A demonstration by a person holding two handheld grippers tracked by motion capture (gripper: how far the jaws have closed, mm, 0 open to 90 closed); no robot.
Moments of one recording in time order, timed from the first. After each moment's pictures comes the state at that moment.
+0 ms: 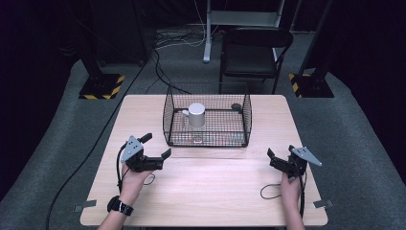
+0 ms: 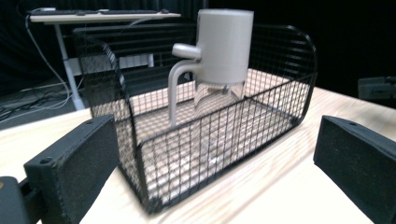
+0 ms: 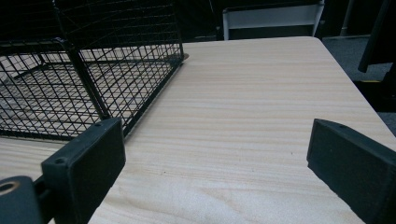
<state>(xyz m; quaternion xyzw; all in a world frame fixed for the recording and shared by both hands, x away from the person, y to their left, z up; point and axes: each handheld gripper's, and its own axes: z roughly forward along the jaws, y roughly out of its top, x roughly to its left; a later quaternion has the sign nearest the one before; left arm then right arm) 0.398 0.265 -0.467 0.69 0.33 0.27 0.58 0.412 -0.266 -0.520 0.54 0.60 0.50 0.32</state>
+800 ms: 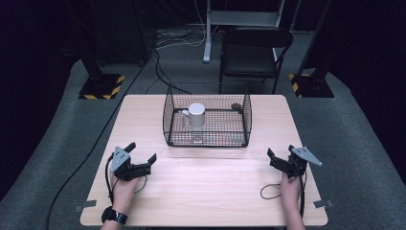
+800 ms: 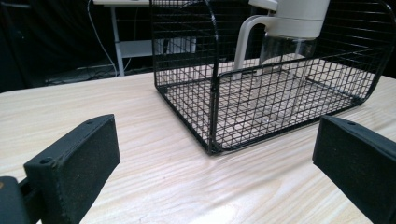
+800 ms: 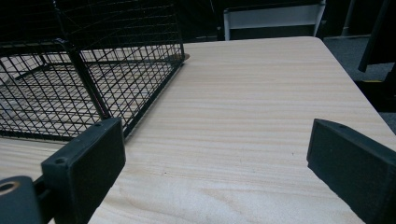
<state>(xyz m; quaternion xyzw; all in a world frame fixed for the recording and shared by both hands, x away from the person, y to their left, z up) 0.387 0.304 -0.501 0.66 0.41 0.31 0.55 0.412 -0.266 -0.520 0.54 0.60 0.50 0.32</state>
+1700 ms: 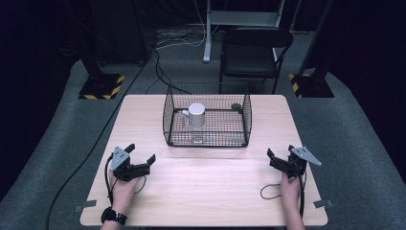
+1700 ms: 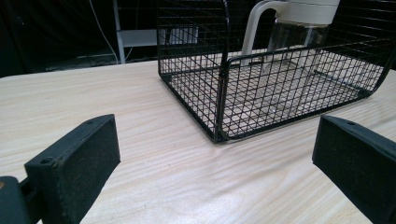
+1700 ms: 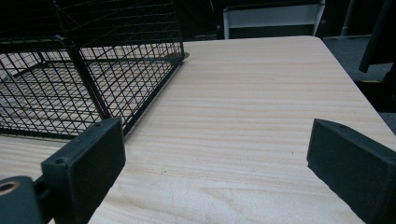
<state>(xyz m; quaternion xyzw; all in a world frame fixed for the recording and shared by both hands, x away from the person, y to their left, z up) 0.390 0.306 -0.505 0.66 0.42 0.30 0.54 0.413 -0.265 -0.520 0.54 0.60 0.49 0.32</state>
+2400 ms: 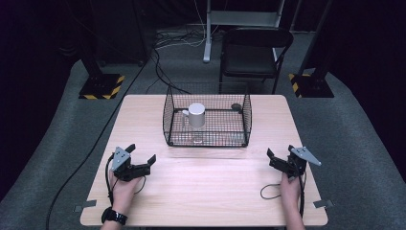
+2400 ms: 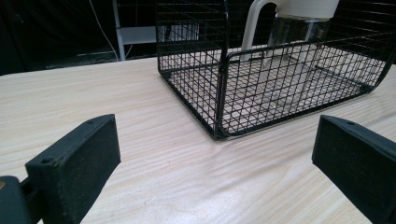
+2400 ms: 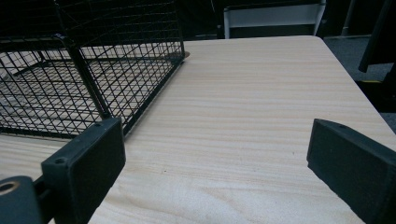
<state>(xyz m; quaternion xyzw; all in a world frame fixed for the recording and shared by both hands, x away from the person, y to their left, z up) 0.390 0.305 -0.506 0.67 0.42 0.30 0.54 0.413 -0.265 -0.520 0.54 0.60 0.49 0.32</state>
